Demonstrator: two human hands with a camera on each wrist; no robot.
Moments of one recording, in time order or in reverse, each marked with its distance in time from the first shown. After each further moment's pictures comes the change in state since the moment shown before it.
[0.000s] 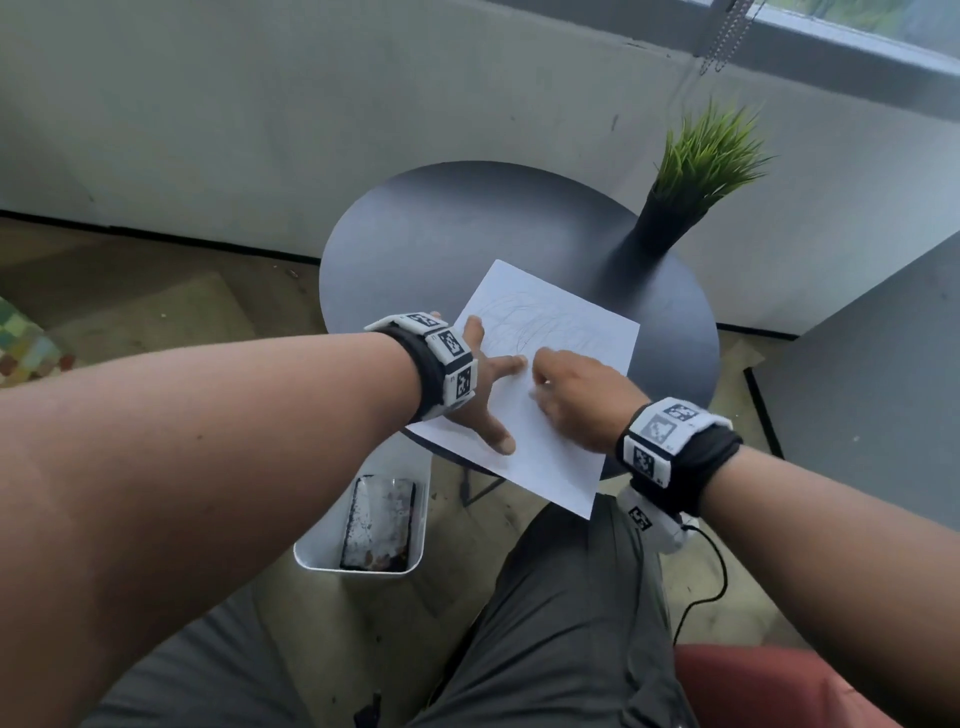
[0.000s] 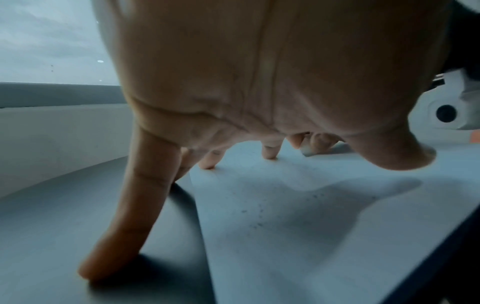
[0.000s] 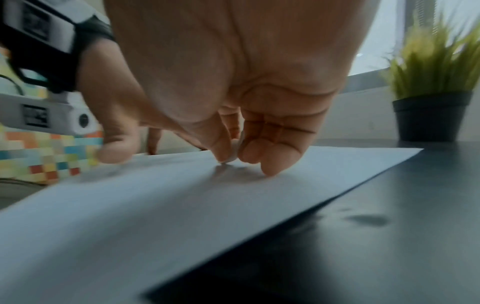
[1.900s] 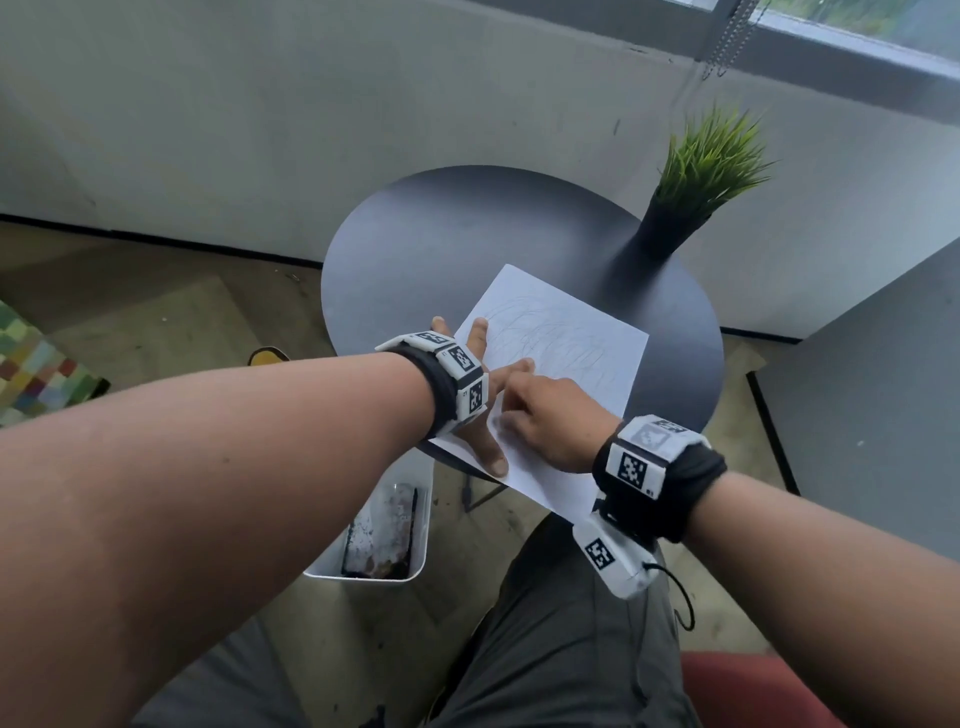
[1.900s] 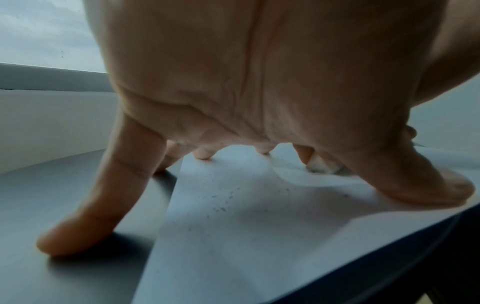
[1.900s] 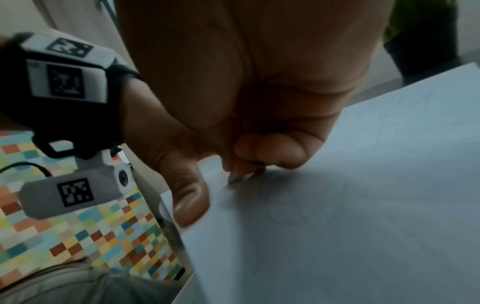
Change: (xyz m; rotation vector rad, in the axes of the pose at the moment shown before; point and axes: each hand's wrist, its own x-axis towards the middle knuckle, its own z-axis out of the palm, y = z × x) left_hand 0.014 -0.003 0.017 -0.045 -0.006 0.042; right_hand 0.004 -0.029 0.011 0.233 -0.107 0.042
